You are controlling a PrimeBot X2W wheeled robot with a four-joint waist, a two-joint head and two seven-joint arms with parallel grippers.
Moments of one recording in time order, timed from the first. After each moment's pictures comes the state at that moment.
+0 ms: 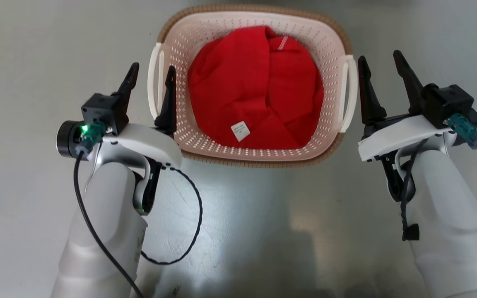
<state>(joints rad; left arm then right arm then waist) -0.63 0.03 -0.13 0.51 -0.17 -0.03 -0.26 -0.66 -0.06 0.00 0.57 0.07 0.12 -0.25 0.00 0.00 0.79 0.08</state>
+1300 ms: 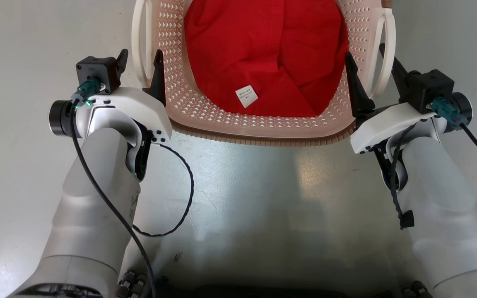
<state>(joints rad) -0.90 0.02 -0.07 0.94 -0.16 -0.04 -0.26 -0.77 -0.07 0.08 0.71 0.06 0.12 -0.25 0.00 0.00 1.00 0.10</state>
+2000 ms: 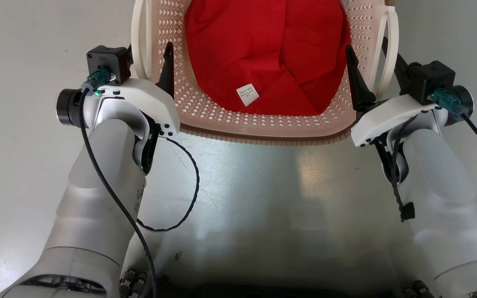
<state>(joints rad) -0.95 0.02 -0.14 0.98 -0.19 -0.04 -0.26 -0.81 -0.07 0.08 0.75 0.07 0.12 -0.25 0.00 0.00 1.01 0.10</state>
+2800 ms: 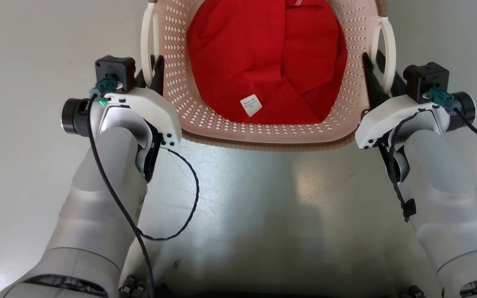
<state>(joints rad) -0.96 0.02 -0.20 1.04 -0.24 -0.04 -0.26 -0.87 -0.08 0.09 0.91 0.05 0.12 -0.25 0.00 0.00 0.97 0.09</state>
